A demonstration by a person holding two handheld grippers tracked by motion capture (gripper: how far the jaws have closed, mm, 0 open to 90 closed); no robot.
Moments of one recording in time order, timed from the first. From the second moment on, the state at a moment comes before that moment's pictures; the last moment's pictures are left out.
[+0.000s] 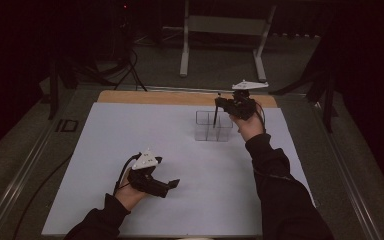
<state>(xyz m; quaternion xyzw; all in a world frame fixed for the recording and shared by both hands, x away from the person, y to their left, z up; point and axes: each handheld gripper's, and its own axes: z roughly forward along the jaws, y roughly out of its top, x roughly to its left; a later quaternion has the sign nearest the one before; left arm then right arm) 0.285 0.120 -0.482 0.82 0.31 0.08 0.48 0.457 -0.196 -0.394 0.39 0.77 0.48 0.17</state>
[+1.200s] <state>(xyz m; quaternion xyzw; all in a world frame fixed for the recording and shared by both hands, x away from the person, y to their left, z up) 0.285 0.120 -0.482 0.82 0.31 0.09 0.47 0.464 -0.192 -0.436 0.42 0.79 0.42 0.14</state>
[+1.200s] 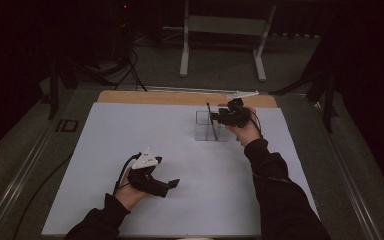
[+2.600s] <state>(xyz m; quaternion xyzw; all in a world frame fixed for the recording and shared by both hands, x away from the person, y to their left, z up) 0.280 0.170 -0.464 0.82 0.29 0.07 0.48 0.357 -0.227 -0.447 0.32 0.81 0.49 0.09</state>
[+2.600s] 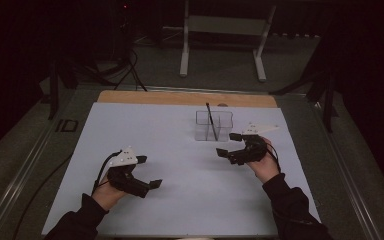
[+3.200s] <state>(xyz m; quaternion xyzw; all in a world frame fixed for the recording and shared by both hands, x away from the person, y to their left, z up) 0.265 0.211 -0.483 0.82 0.31 0.07 0.48 0.310 -0.241 -0.474 0.30 0.80 0.51 0.07</state>
